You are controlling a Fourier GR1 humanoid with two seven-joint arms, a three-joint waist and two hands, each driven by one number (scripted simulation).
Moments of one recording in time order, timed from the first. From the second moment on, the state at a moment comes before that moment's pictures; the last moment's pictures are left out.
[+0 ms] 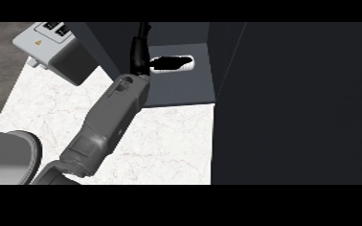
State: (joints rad) left arm -0.98 0.03 -0.10 -0.43 0.23 0.57 -0.45; right arm 0.54 -0.11 0.36 -2.09 -0.24 0.16 -0.23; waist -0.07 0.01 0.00
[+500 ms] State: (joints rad) left arm -1.00 0.00 -0.04 -0.43 0.29 0.35 -0.62; right arm 0.55 -0.11 0.37 -2.09 -0.21 0.13 -0.25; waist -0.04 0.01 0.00
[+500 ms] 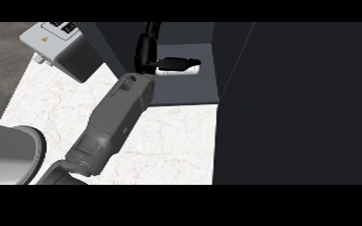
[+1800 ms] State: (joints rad) left arm -0.29 0.08 -0.34 -1.53 0.36 0.30 -0.28; right arm 0.61 -0.13 0.41 -2.17 -0.20 0.08 -0.21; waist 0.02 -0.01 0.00
